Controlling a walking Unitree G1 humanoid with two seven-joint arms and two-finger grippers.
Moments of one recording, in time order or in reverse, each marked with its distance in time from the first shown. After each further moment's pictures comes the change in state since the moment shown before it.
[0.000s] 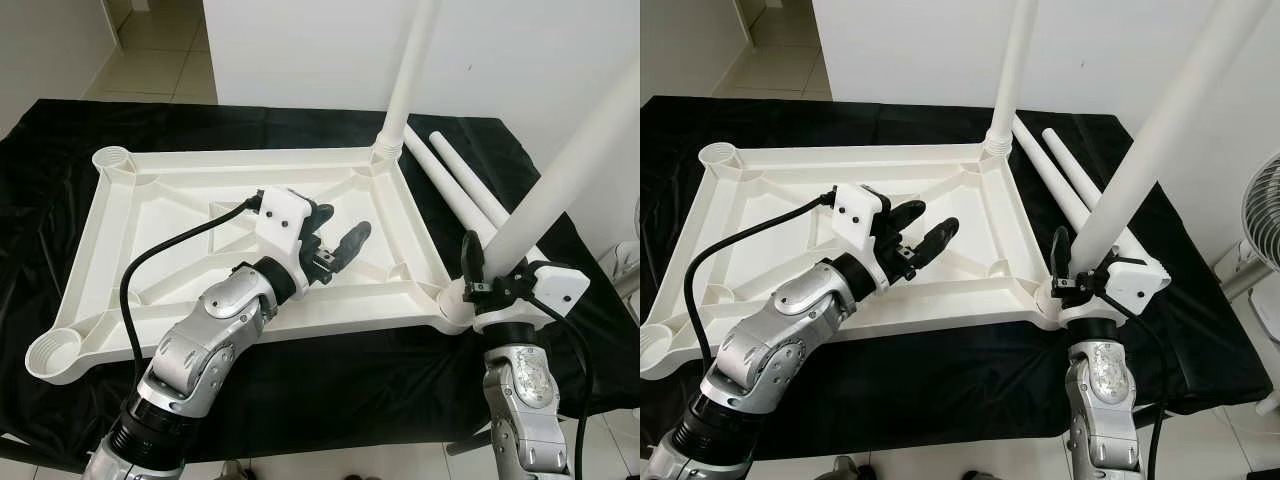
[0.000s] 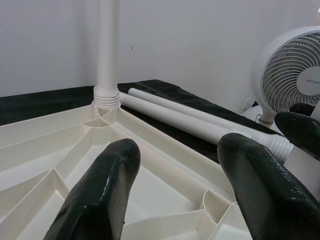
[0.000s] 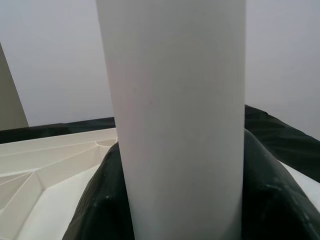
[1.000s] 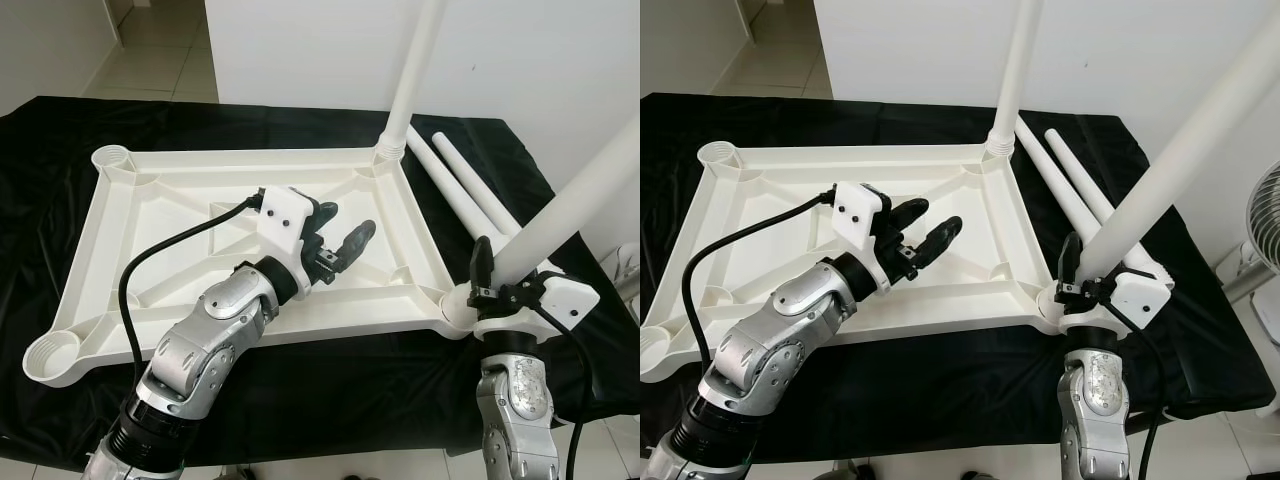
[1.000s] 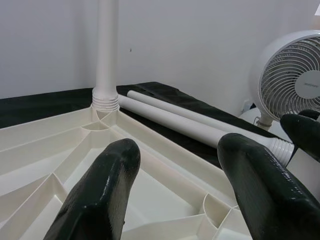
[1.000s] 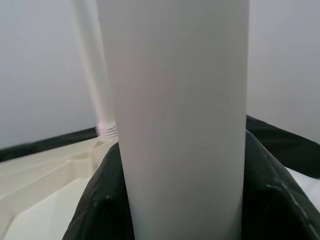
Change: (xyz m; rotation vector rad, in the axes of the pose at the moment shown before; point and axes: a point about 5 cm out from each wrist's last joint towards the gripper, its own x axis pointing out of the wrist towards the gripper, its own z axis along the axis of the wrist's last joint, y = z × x) left arm 0.000 -0.005 0.004 -0.004 -0.012 -0.022; right arm -0.010 0.002 0.004 0.032 -0.020 -0.222
